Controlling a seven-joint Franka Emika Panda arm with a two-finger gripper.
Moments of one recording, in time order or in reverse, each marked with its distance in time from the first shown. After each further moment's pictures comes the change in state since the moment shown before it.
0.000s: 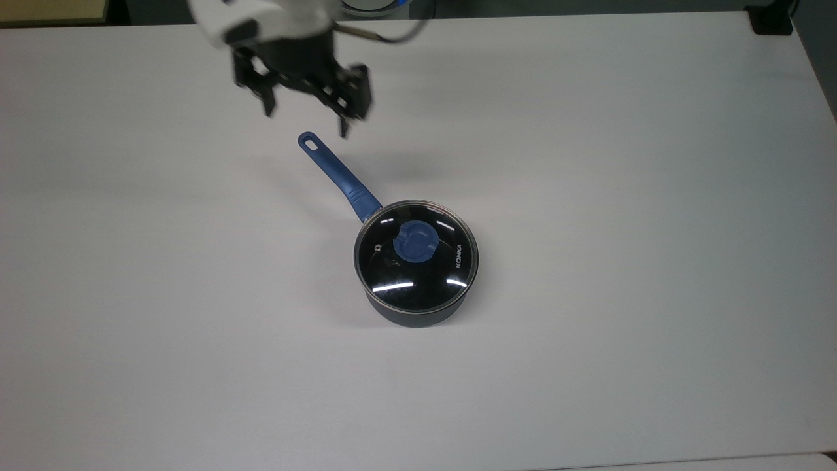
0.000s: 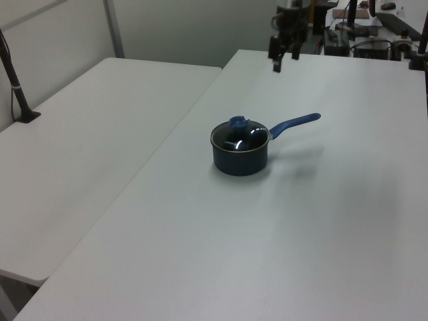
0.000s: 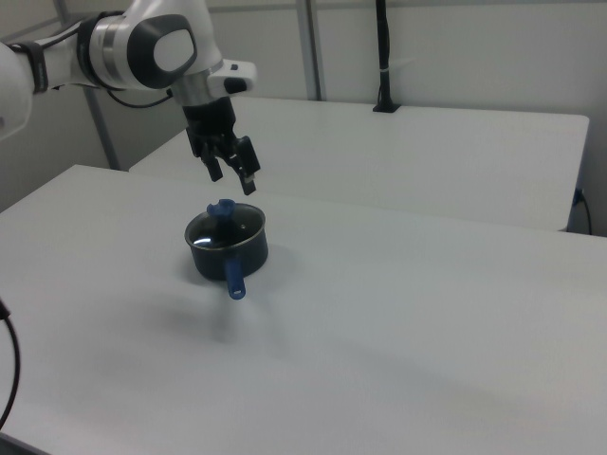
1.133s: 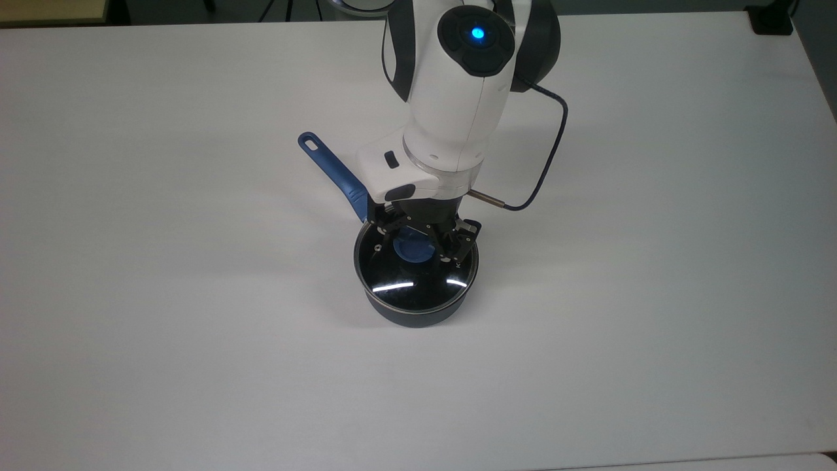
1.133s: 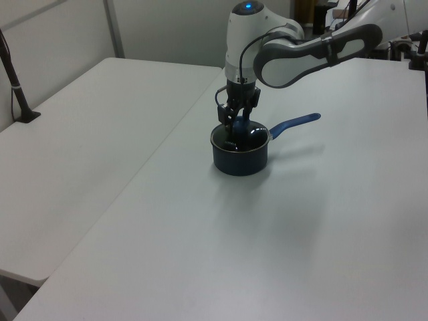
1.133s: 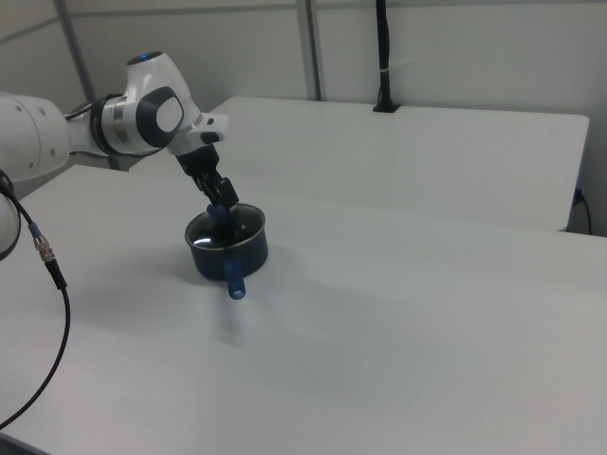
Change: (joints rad) arm 0.316 0.393 -0.158 0.183 -0.018 0.264 0.355
